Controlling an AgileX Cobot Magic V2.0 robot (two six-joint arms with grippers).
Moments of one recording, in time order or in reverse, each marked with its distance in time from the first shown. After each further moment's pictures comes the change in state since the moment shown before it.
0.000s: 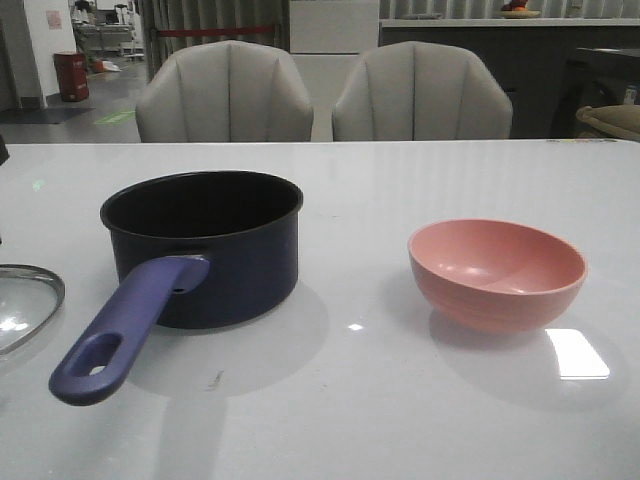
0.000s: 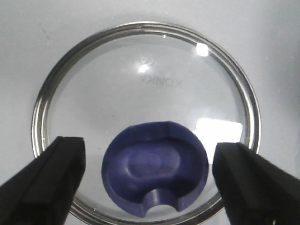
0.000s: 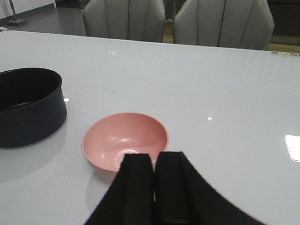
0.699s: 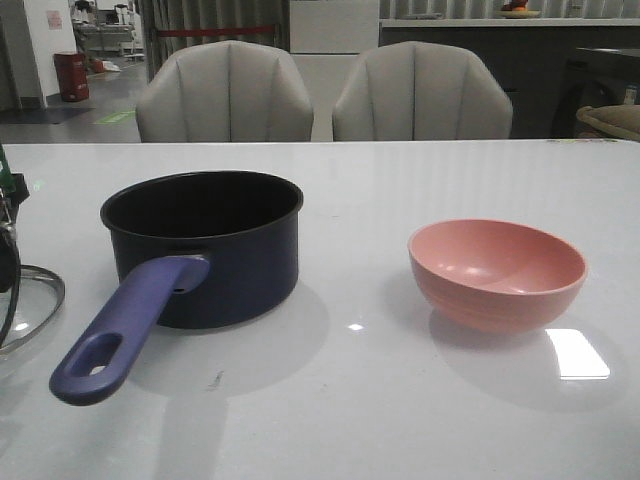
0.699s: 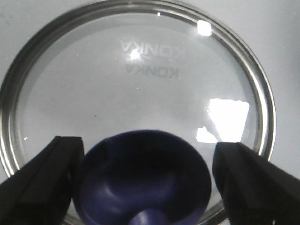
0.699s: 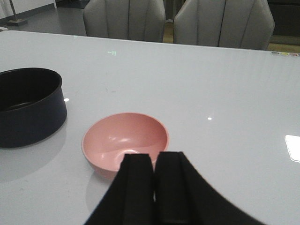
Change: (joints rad) left arm -0.030 0.080 -0.002 0.007 0.003 0.012; right arm 0.000 0.000 0.000 0.000 0.000 -0.001
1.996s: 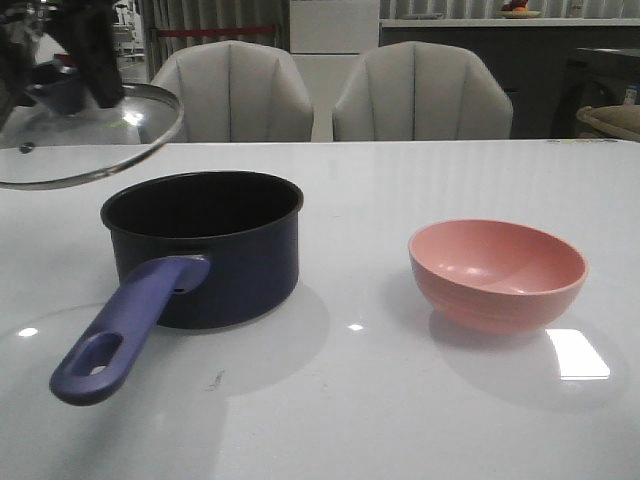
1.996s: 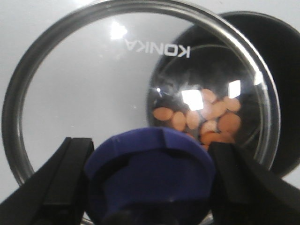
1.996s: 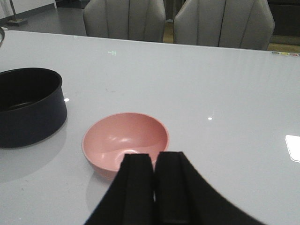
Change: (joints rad) left arm -0.256 -0.070 -0.426 0.004 0.228 0.049; right arm 0.000 0.000 0.000 0.000 0.000 0.000
